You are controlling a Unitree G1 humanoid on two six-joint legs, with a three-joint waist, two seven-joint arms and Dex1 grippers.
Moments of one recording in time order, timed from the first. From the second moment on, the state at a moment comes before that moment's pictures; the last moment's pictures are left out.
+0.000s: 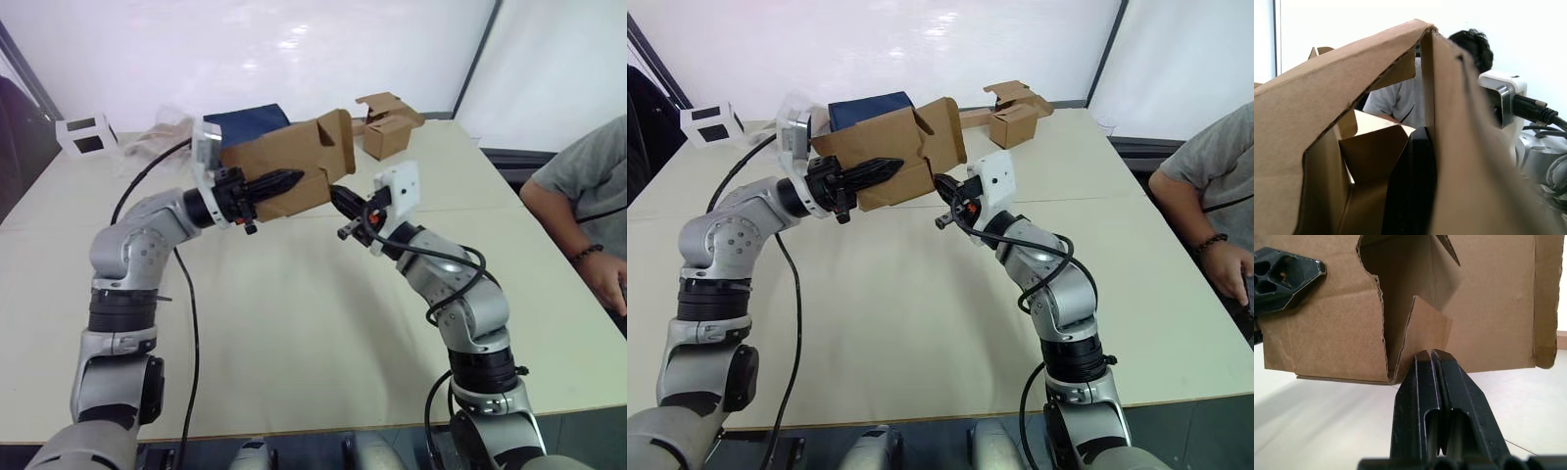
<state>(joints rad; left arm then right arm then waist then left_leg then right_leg) -0.83 0.48 0.15 0.08 -0.75 0.71 -1.00 -0.61 -0.21 0.03 -0.28 0.38 0.60 0.40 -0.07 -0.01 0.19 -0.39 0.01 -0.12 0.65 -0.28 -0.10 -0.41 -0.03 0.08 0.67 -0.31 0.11</state>
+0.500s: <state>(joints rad) -0.88 0.56 0.17 0.16 -0.85 0.89 -1.06 -0.60 -0.31 0.03 -0.44 0.55 0.61 0.60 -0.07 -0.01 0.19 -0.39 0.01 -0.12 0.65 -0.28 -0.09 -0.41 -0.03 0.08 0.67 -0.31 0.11</state>
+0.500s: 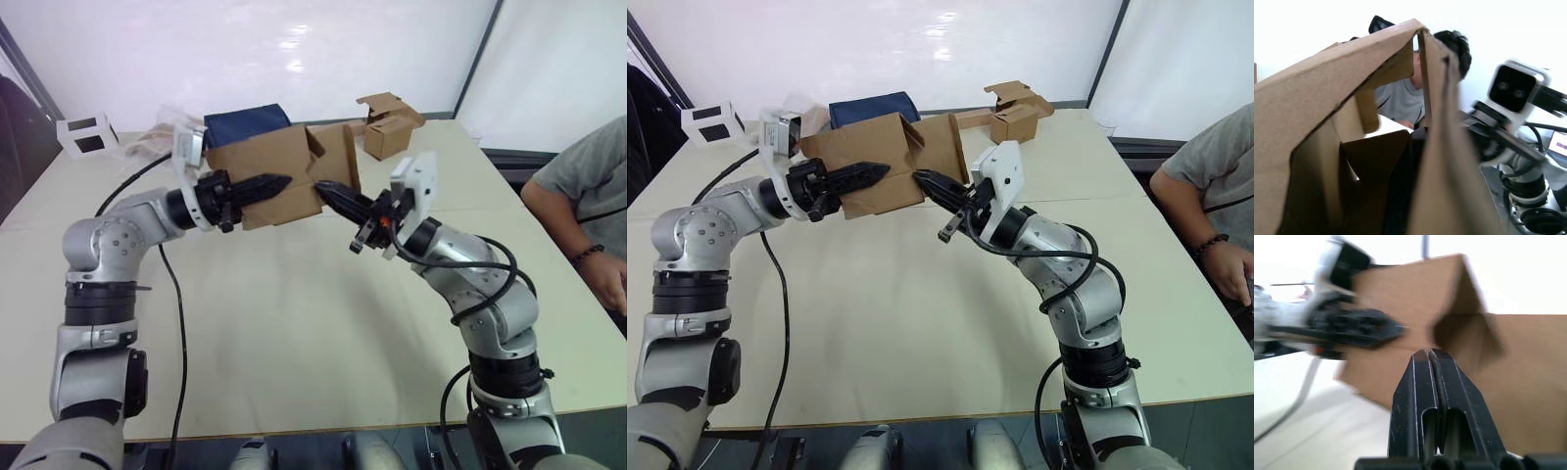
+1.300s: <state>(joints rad) -0.91 0.60 0.14 0.16 -0.86 0.95 -1.20 -0.49 -0.37 -0.03 -0.44 0.61 0.65 0.52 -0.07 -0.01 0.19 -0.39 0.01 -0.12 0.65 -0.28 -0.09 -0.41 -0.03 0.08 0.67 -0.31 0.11</state>
